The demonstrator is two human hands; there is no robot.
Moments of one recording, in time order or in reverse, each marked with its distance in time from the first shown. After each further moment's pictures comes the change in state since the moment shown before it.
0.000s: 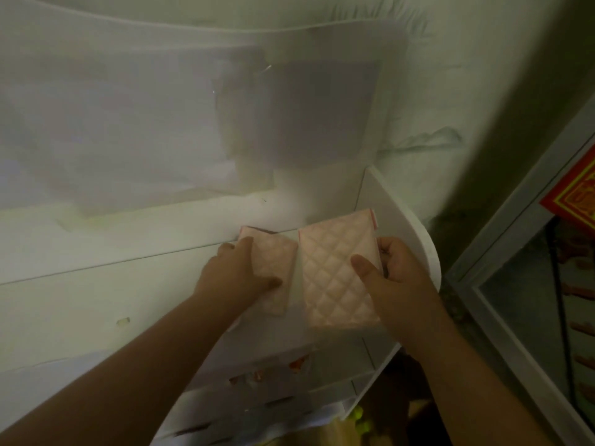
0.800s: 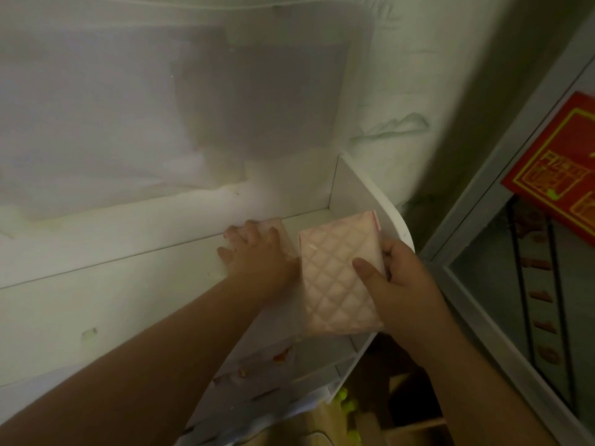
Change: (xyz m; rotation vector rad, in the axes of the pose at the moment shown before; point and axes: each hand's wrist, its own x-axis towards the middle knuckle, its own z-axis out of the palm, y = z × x) left_hand 0.021 0.067 0.041 0.264 -0.039 0.108; right_hand -0.026 0.002 -0.018 -0.042 0.103 0.078
